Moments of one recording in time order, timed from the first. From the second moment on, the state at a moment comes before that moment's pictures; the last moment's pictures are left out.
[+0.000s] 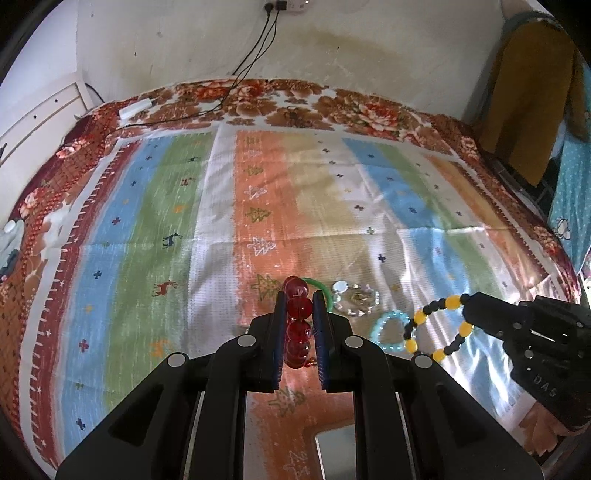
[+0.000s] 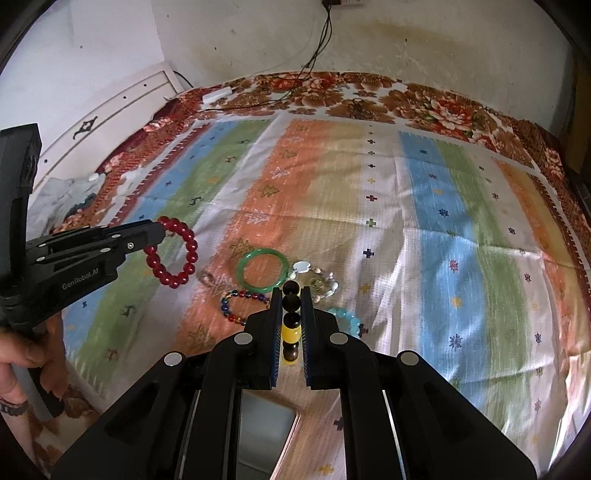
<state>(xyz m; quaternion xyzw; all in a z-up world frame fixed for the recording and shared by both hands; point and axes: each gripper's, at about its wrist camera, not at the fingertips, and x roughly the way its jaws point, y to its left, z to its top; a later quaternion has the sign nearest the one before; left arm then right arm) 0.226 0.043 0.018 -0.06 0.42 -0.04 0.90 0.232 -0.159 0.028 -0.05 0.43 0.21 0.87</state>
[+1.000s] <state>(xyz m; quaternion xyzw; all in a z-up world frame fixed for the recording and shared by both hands) 0.128 -0.012 0.024 -0.01 0.39 -0.08 0.92 0.139 -0.166 0.044 -0.07 0.40 0.27 0.87</state>
